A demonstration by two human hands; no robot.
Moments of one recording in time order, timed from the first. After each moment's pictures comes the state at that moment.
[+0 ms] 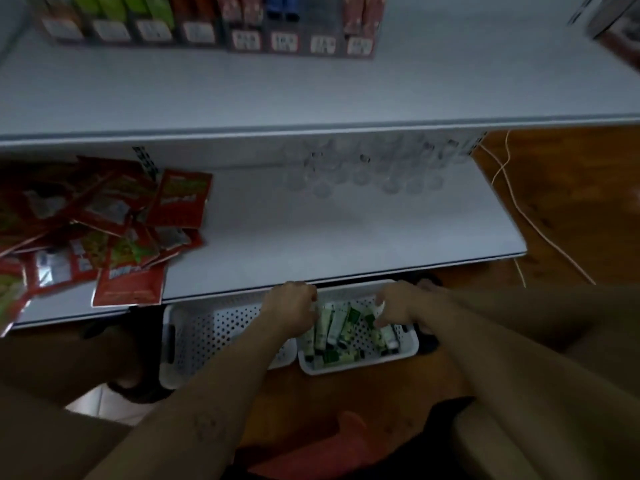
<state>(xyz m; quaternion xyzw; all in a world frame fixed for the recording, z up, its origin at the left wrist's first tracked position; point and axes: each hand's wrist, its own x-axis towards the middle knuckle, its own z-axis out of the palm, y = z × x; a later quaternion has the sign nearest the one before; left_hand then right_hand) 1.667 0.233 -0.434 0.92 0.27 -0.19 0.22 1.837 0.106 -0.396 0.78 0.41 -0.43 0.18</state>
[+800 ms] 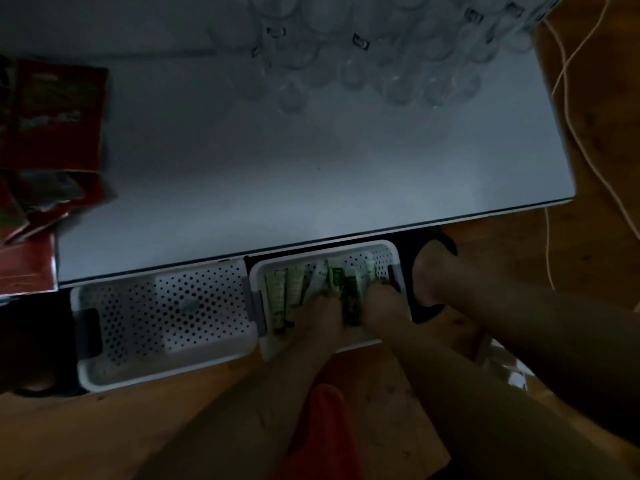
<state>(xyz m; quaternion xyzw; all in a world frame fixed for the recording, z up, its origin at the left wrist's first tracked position) 1.755 0.138 -0.572 0.79 0.35 -0.37 0.34 1.845 0.077 -0.554 0.85 0.24 -0.44 0.15</state>
